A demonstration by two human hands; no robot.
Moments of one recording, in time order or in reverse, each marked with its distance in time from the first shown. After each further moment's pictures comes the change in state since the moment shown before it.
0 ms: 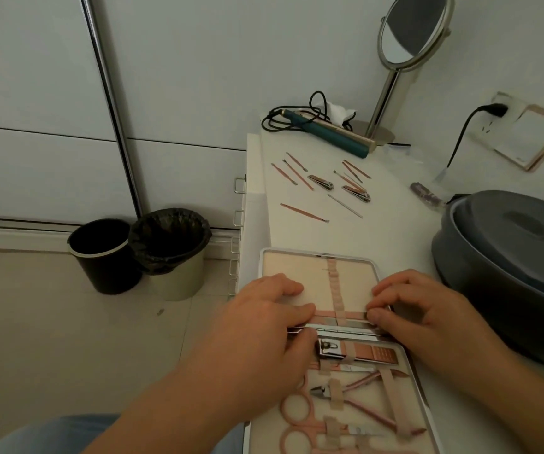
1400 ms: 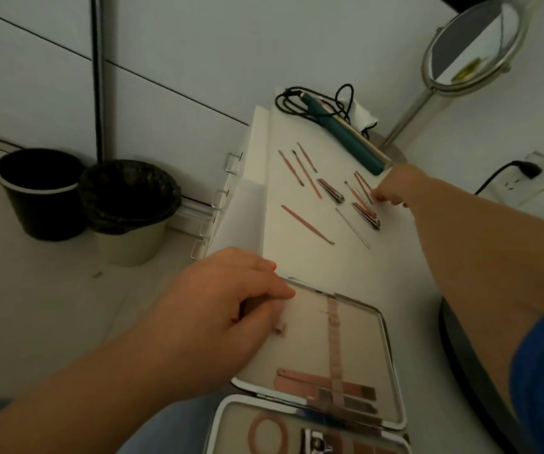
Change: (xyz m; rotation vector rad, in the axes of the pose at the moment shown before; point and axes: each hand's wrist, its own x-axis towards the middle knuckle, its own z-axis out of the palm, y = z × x) left_hand 0.050 -0.051 0.002 -0.346 0.215 -0.009; right_hand 0.287 0.045 -0.037 -0.721 -0.073 0.458
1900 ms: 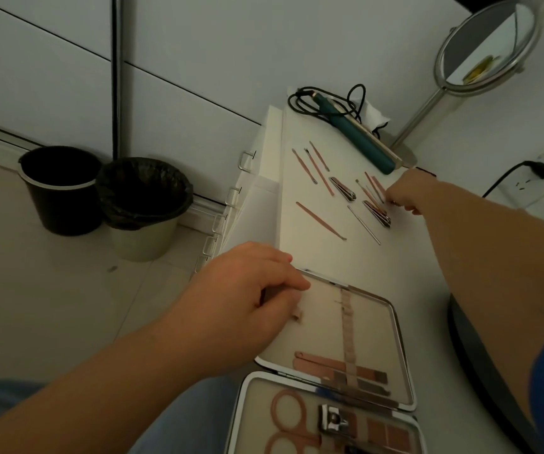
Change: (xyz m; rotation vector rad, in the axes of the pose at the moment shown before) left_hand -0.003 0.003 0.000 -0.010 -0.033 -0.018; right_hand -0.021 -0.004 0.001 0.047 0.017 0.028
